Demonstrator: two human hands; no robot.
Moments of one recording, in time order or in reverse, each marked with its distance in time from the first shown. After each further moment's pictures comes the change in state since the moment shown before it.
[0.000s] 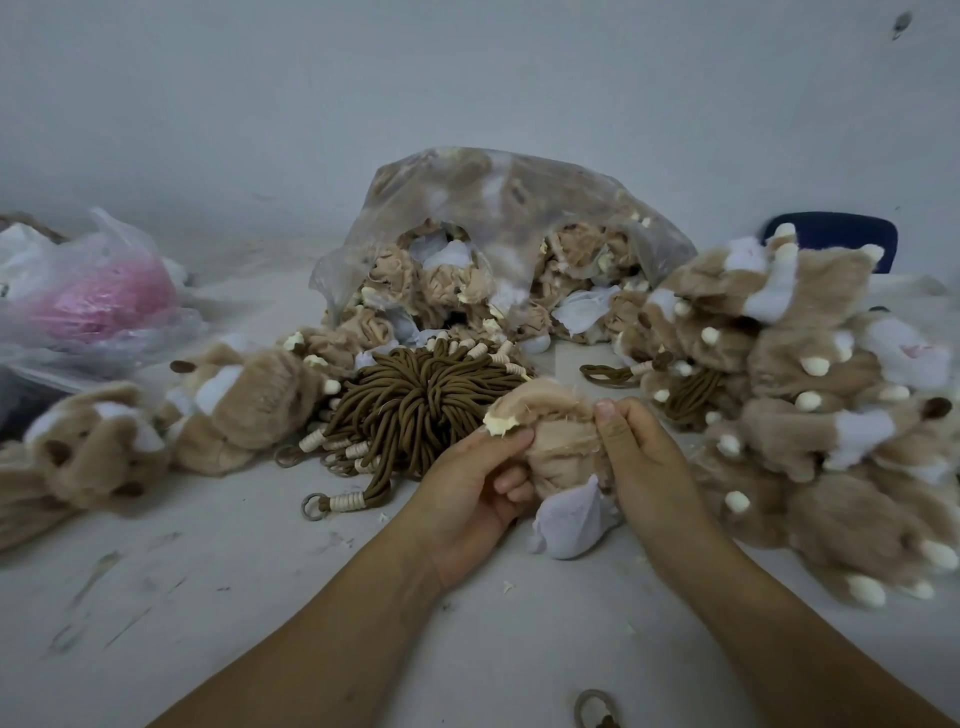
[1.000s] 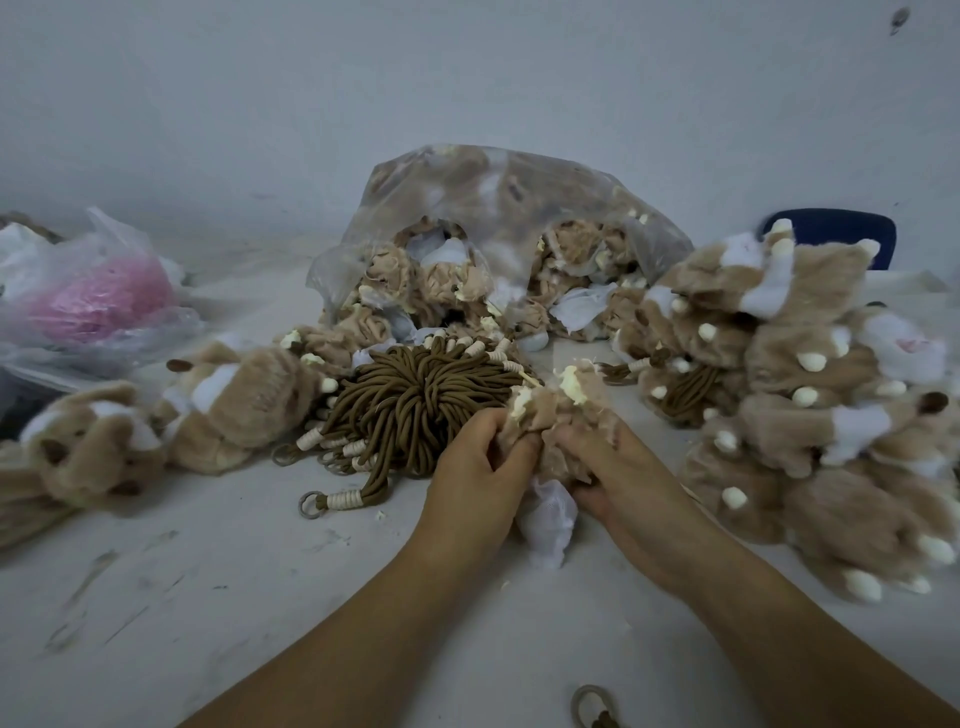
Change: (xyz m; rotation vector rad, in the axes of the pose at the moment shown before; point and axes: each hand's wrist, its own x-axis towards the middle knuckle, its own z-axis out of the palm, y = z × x) left_hand -0.011 -0.009 0.010 0.915 0.253 0.425; right_hand -0.003 -0.006 0.004 0.485 -0.338 0.241
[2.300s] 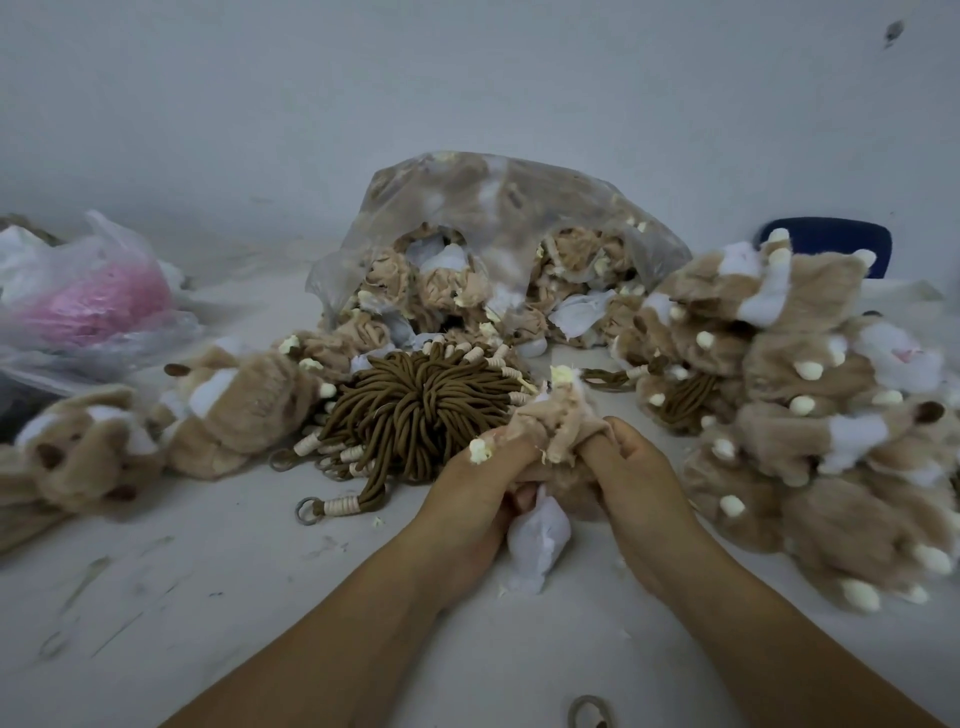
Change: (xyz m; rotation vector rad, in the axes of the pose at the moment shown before) left_hand 0.006 -0.002 0.002 -0.614 -0.251 -0.316; right_hand -0.006 -0.001 0.005 -0.315 0.330 -0.035
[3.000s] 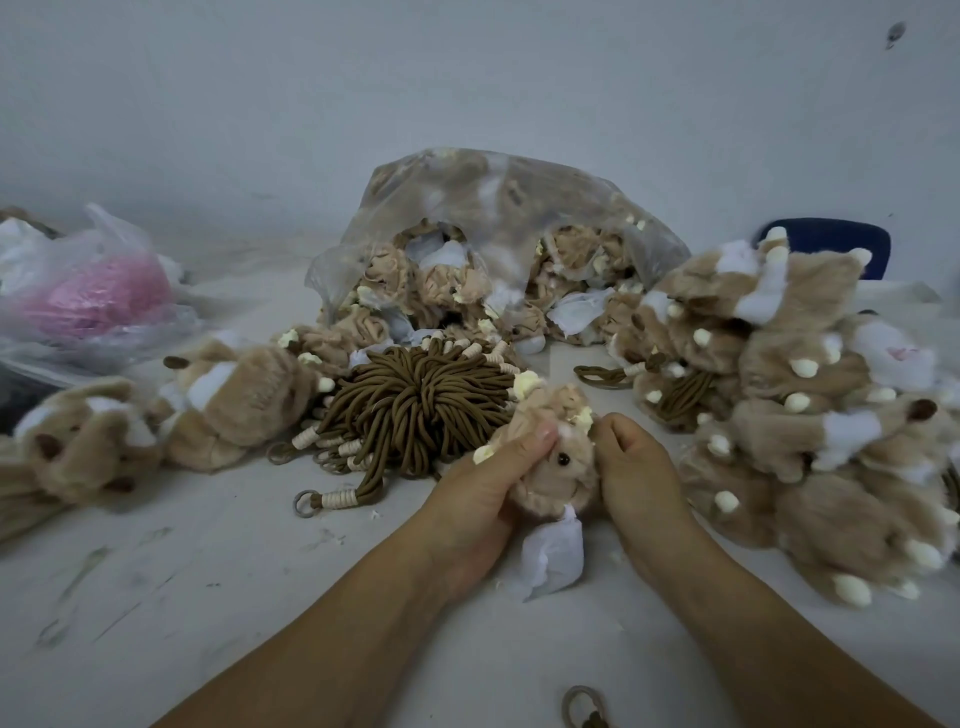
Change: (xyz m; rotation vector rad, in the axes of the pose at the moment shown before) left_hand -0.009 0.007 0.009 -0.203 -0.125 -0.115; right_hand 0.011 0.009 0.000 -0.089 0.132 -0.009
